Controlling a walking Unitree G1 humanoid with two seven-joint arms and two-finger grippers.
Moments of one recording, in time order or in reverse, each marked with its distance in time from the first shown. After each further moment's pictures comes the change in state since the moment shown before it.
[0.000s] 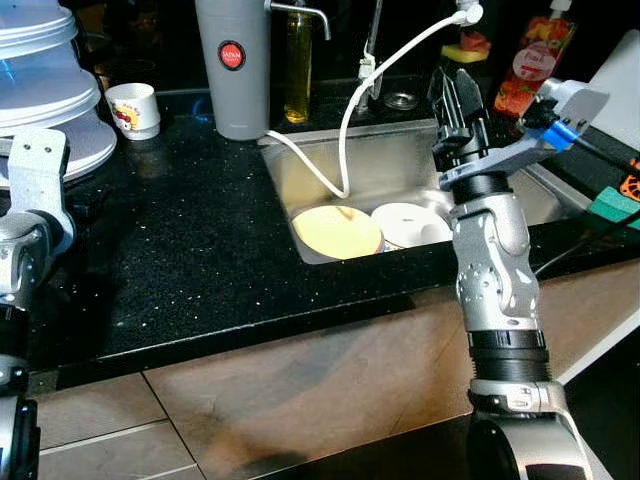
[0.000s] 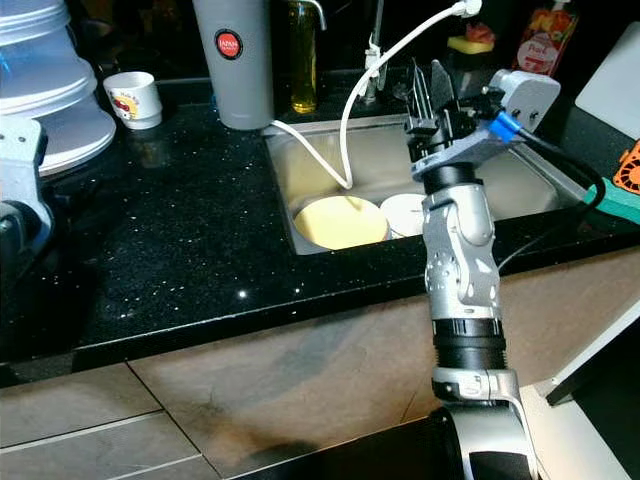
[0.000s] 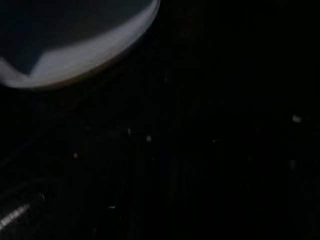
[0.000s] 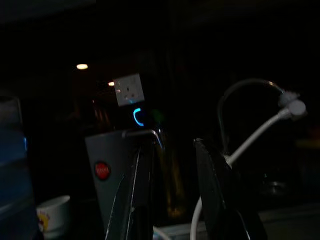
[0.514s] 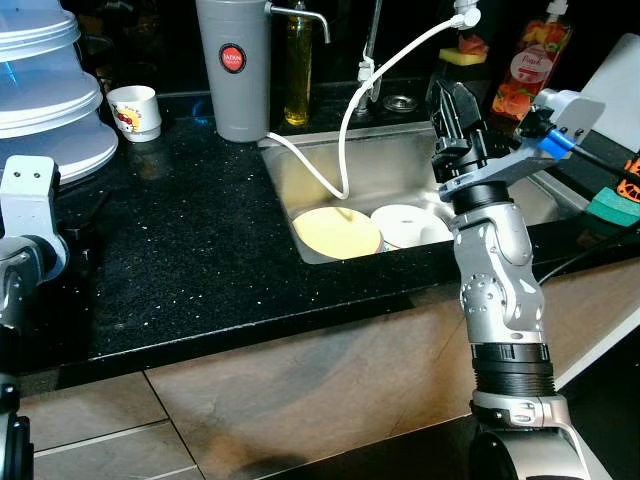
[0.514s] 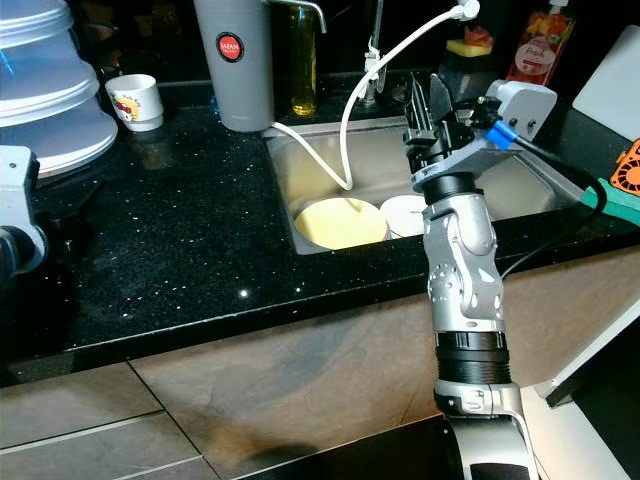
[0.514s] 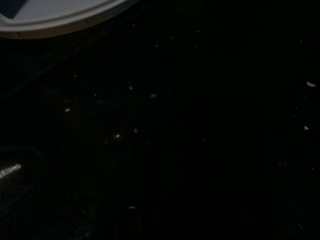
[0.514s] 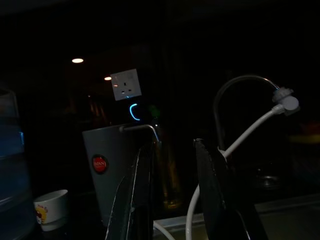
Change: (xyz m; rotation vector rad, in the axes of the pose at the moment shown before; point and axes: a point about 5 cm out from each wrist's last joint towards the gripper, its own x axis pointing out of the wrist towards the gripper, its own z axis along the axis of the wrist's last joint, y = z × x) left arm -0.006 0.009 -0.024 -0.113 0.073 -0.023; right arm -0.004 0.000 0.001 -0.007 0.023 -0.009
